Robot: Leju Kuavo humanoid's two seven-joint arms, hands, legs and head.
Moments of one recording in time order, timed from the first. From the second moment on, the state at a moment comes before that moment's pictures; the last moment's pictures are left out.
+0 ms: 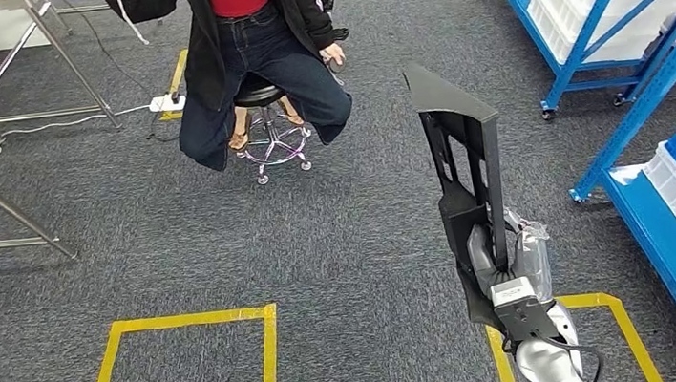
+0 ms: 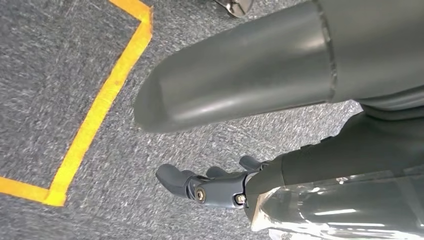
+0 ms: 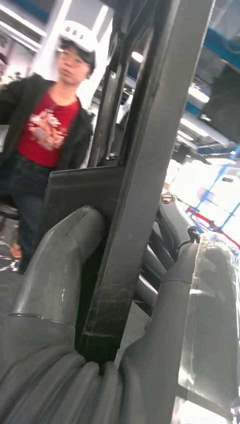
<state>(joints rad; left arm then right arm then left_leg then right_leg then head) -0.05 -0.09 0.37 -0.20 0.05 0.47 -0.26 0.03 -0.05 0.12 -1.58 0.28 -0.44 -0.54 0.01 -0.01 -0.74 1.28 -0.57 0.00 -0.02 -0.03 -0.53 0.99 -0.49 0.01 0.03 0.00</state>
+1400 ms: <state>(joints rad) -0.05 -0.09 0.39 -0.20 0.04 0.47 -0.27 0.01 0.00 0.12 -1.60 0.33 -0.43 -0.50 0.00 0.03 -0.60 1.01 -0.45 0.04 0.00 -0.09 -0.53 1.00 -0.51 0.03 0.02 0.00</state>
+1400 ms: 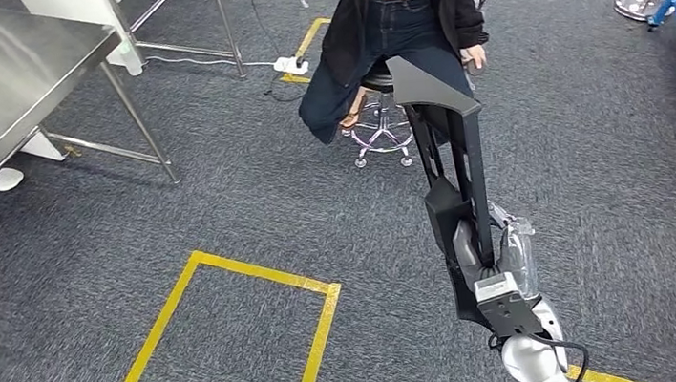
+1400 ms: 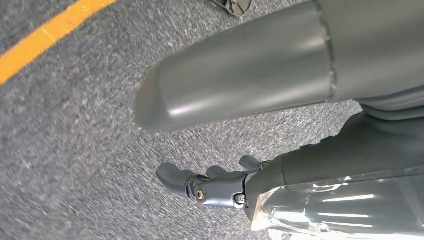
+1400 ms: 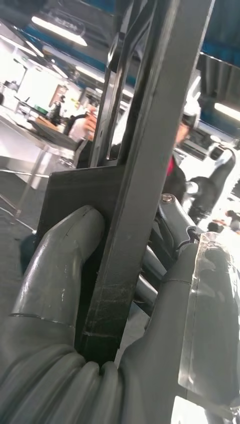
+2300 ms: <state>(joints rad) -0.05 -0.09 0.41 -0.20 0.03 0.48 -0.27 0.00 0.01 0.11 -1.60 0.32 -0.39 -0.50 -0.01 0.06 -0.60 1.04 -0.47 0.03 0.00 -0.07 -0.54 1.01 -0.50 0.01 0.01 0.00</state>
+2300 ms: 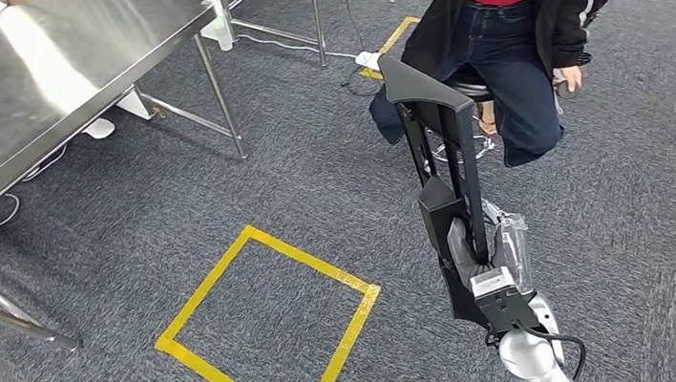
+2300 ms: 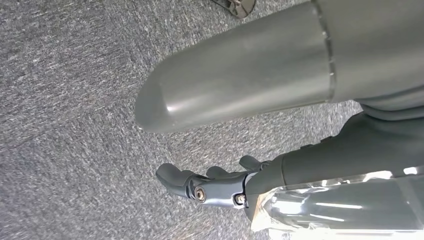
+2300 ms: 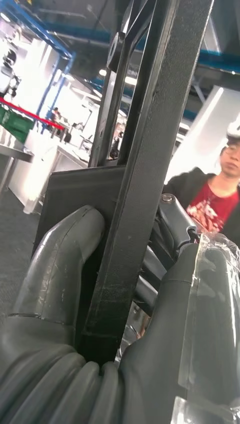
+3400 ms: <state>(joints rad) -0.05 -0.10 0.45 -0.21 0.04 0.47 -0.30 -0.03 0.00 0.10 -1.57 0.31 -0.39 -0.51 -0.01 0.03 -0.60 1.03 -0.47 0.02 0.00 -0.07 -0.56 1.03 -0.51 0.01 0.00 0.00</state>
